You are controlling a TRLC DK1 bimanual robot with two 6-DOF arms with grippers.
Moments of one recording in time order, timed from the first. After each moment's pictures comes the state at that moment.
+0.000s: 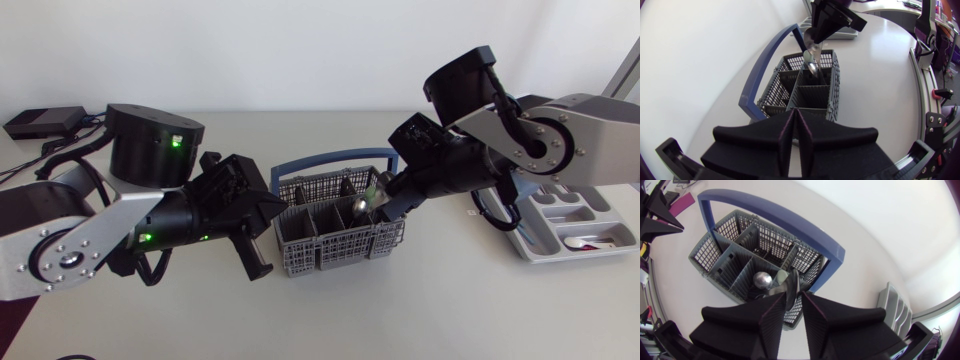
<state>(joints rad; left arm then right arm) -0.65 1.27 0.74 -0.07 0.11 0.52 0.50 1.43 1.01 -0.45 0.06 -0.28</state>
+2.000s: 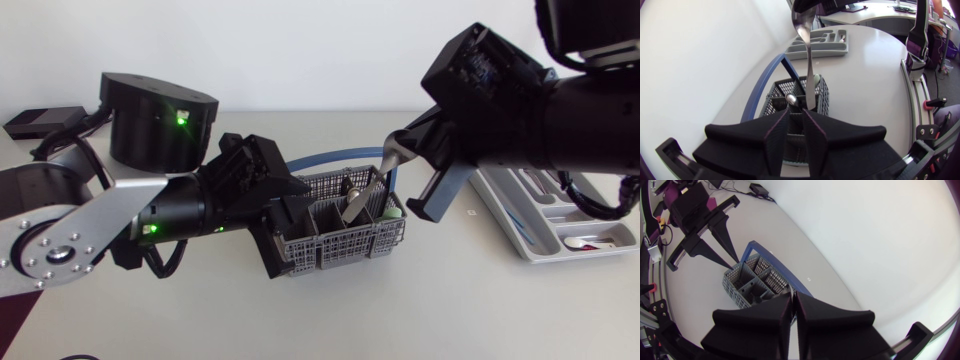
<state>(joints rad) -0.75 1.27 0.83 -0.08 0.11 0.51 0.73 1.11 1.11 -0.59 0.20 -0.47</state>
